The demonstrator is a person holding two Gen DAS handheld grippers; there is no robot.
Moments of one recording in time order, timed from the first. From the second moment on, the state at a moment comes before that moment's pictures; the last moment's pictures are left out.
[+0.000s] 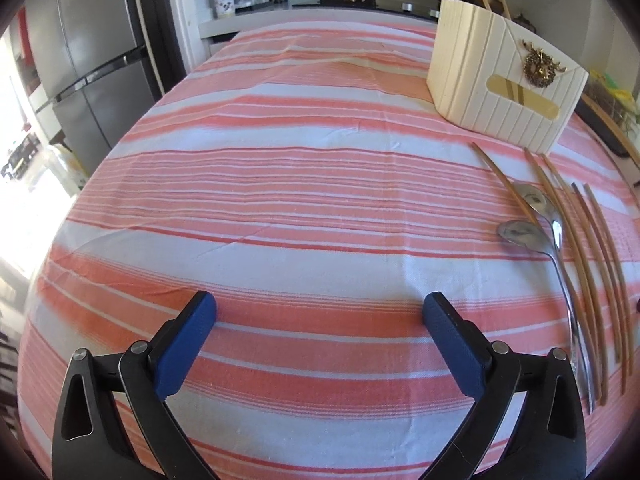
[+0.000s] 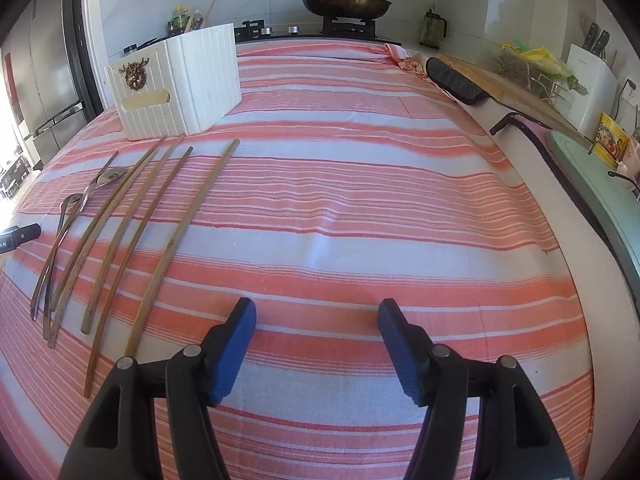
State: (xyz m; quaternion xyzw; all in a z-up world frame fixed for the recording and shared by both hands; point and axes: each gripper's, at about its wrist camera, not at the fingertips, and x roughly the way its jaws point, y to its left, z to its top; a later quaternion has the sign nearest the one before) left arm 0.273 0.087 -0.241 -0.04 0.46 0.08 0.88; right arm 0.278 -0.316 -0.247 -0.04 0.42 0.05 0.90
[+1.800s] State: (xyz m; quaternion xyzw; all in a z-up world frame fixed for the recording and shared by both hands) left arm 0.268 0.083 -0.240 -0.04 0.46 0.07 0.89; right arm 0.278 -0.316 -0.247 -0.04 0.43 0.05 0.90
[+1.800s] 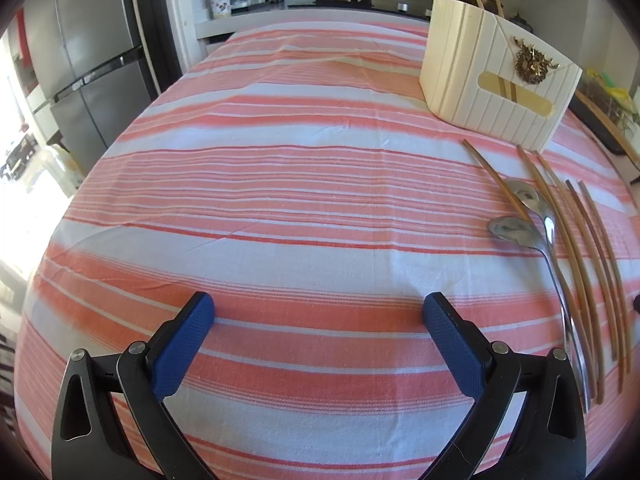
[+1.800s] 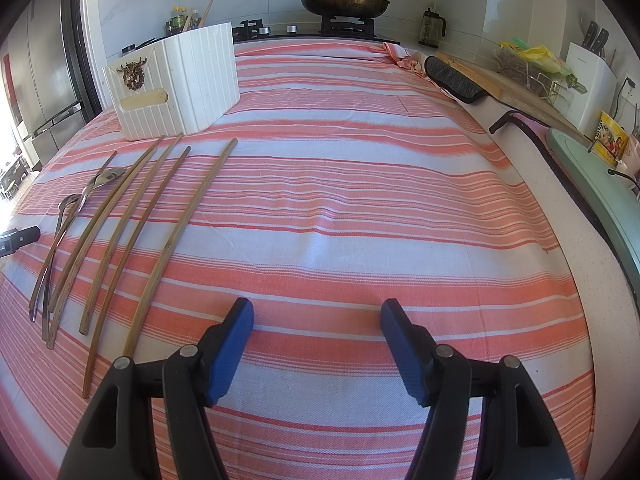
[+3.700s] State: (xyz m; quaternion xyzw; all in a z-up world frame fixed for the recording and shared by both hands) left arm 0.266 0.039 -0.232 -0.03 0.49 0.02 0.87; right arm 0.279 -0.315 -0.247 -0.04 0.43 0.05 0.90
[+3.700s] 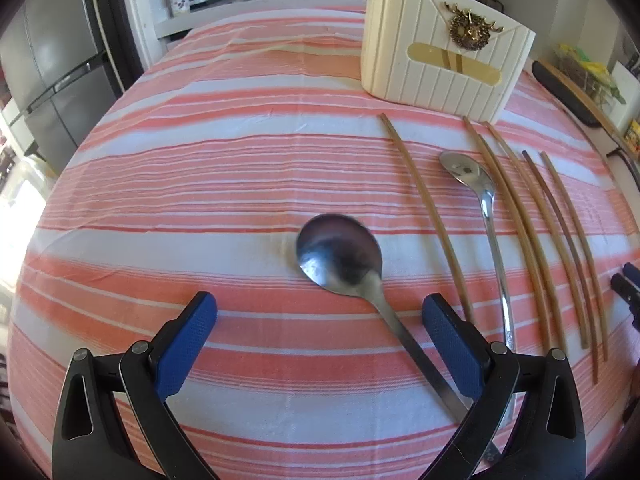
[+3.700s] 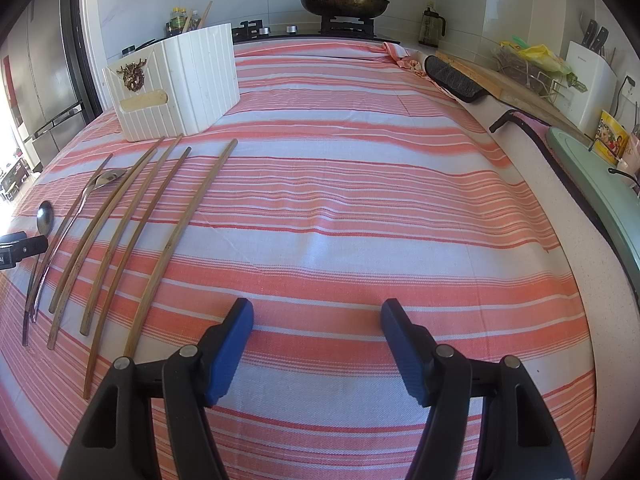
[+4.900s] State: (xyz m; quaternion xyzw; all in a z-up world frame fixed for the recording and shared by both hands) left arm 0.220 0.074 -0.231 -0.01 0.50 0.03 0.87; right arm 0.283 -0.254 -0.237 -0.07 0.49 0.12 0.86
